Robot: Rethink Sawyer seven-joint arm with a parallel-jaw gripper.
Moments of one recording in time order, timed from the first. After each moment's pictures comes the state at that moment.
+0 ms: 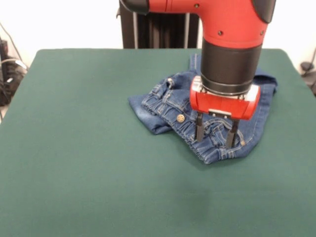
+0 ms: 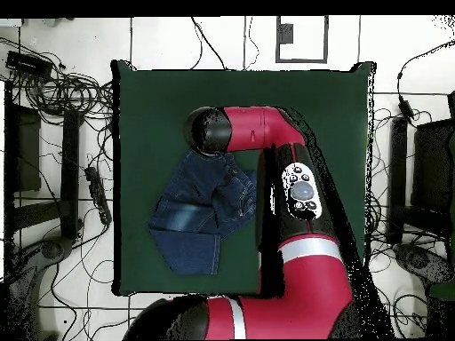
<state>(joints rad) -0.17 -0.42 0.19 1.20 -0.26 0.71 2.18</state>
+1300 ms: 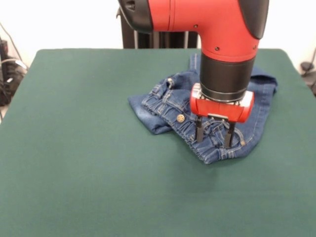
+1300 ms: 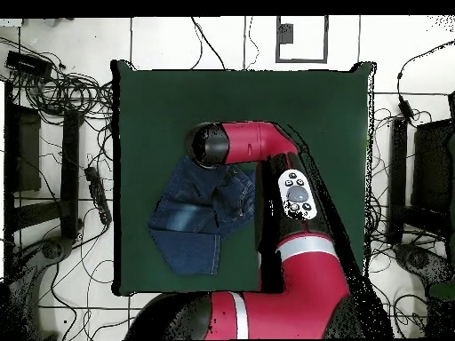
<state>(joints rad) -0.18 -0.39 0.19 1.28 -0.27 0.65 2.18</state>
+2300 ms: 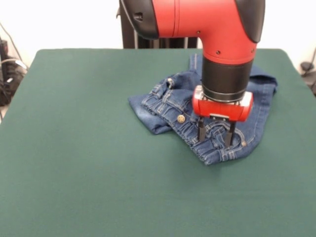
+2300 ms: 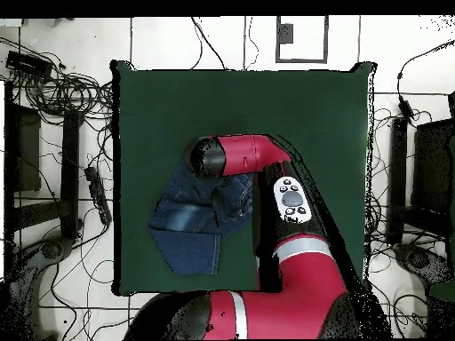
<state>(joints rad) -0.18 -0.39 0.19 1.34 -0.29 0.55 2.18</state>
